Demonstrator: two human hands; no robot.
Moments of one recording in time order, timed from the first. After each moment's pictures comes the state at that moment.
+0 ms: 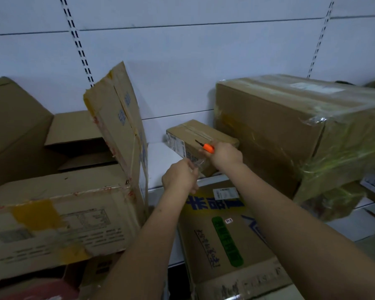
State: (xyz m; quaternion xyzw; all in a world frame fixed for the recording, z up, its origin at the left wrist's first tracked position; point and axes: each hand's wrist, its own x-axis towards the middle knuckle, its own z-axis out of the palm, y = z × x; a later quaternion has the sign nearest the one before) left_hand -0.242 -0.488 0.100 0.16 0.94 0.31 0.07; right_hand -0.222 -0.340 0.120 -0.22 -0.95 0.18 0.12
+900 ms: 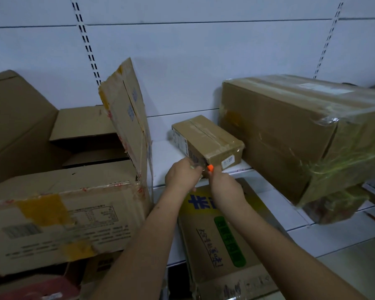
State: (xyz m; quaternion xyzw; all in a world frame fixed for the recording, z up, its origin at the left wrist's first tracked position) left_hand -0.243 -0.501 0.102 0.17 0.92 0.36 0.05; right_hand -0.172 -0.405 0.077 -0.24 -0.96 0.14 0.10
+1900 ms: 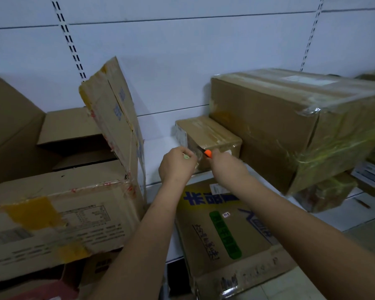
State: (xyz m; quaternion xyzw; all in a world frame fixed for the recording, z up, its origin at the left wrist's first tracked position) left_hand -0.235 -0.491 0.114 0.15 0.90 0.40 -0.05; right_hand -0.168 -0.374 0.114 -0.20 -0.97 0.05 0.08
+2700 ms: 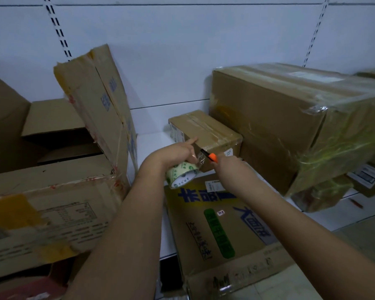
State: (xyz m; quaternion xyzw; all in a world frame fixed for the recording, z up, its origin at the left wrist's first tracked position) left_hand -0.284 -0.473 0.135 0.36 0.85 0.28 0.25; right_hand -0.161 -0.349 0.101 -0.21 -0.98 0.06 0.03
